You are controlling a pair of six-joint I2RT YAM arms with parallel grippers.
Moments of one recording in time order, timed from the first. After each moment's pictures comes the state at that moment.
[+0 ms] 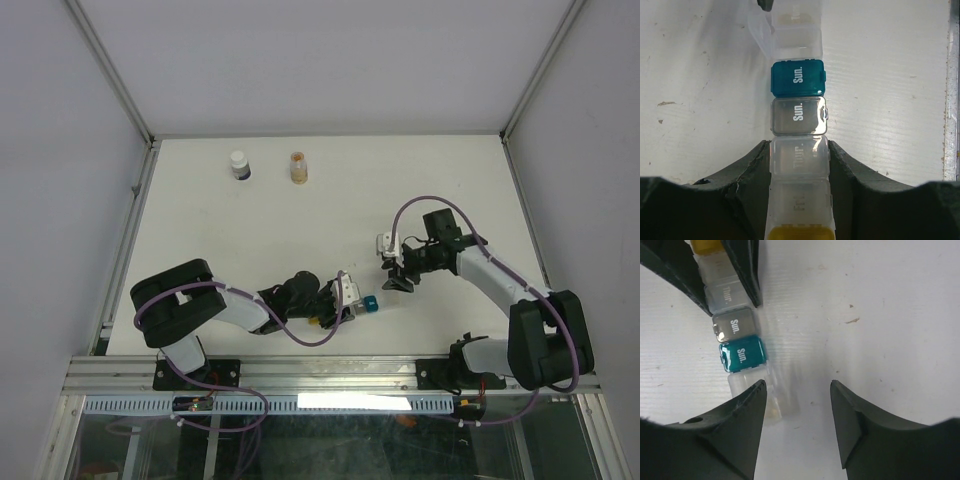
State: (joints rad) left arm -1.08 1.68 0.48 0.76 0.24 0.18; right arm 0.29 1.30 0.71 -0.60 -0.85 -1.14
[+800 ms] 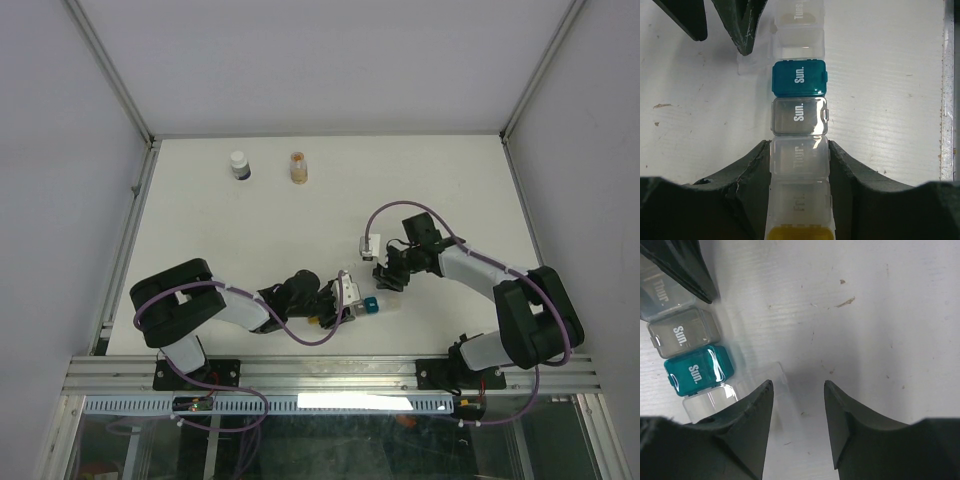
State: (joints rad) left arm -1.07 1.68 0.49 0.74 0.26 0.19; right arm 0.40 1.42 0.68 -0.37 -0.62 -0.92
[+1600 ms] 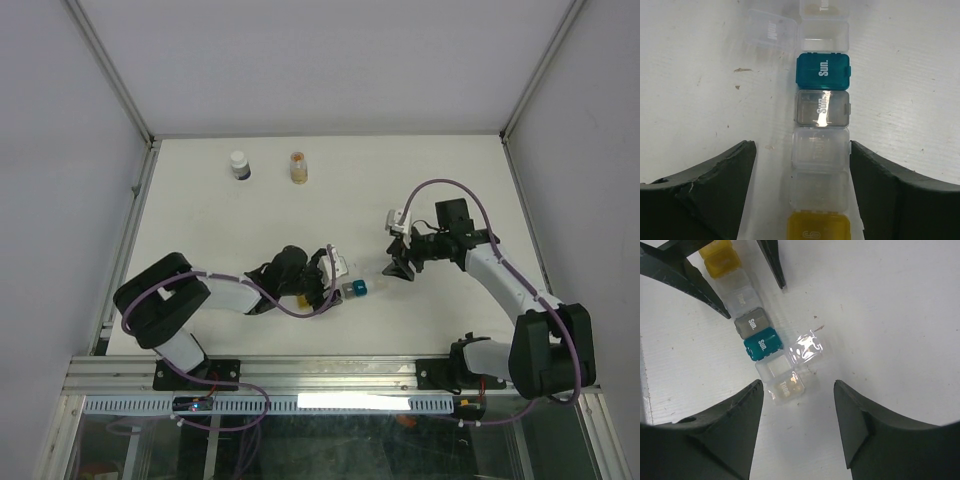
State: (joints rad) left arm -0.89 1.63 0.54 0.56 0.32 0.26; right arm 0.22 1.25 0.76 -0.52 -0.88 -0.87
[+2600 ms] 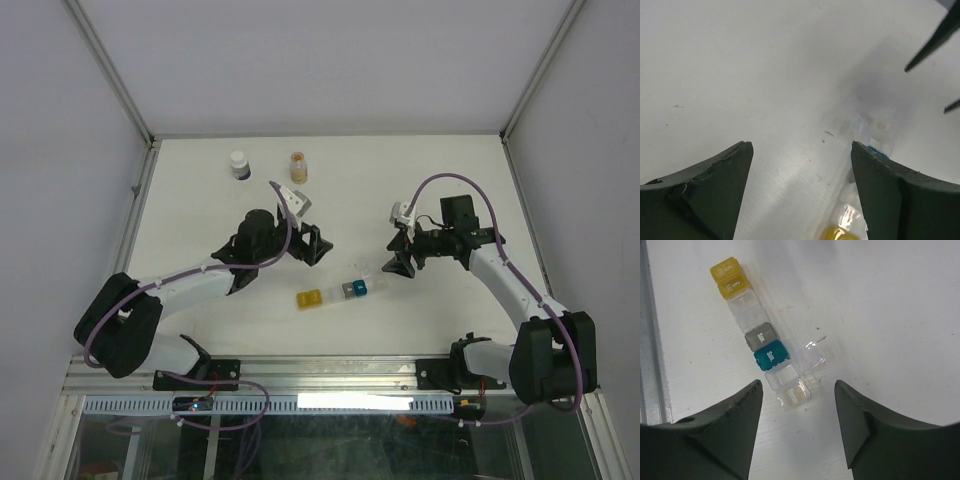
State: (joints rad) left arm -0.68 1.37 0.61 0.46 0.25 -0.12; right arm 0.19 1.21 0.79 -0.54 -0.93 -0.79
